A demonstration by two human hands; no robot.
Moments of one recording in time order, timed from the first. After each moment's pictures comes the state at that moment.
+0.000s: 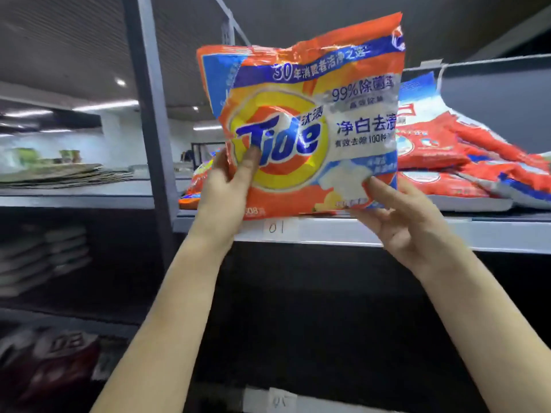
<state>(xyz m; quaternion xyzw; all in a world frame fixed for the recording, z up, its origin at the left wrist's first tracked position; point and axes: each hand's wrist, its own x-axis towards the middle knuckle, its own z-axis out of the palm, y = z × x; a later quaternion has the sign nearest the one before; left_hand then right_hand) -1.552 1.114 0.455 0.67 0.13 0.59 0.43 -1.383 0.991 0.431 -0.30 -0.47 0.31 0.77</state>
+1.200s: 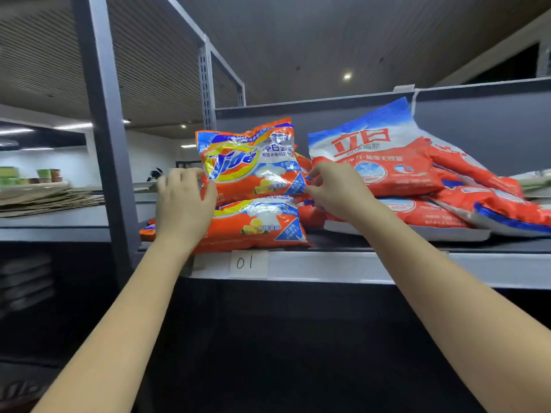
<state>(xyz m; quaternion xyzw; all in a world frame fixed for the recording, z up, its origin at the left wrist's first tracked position) -1.515 1.211 0.473 0.74 0.38 0.56 -0.07 -1.320 1.086 0.501 -0.74 -0.53 -0.22 0.34</state>
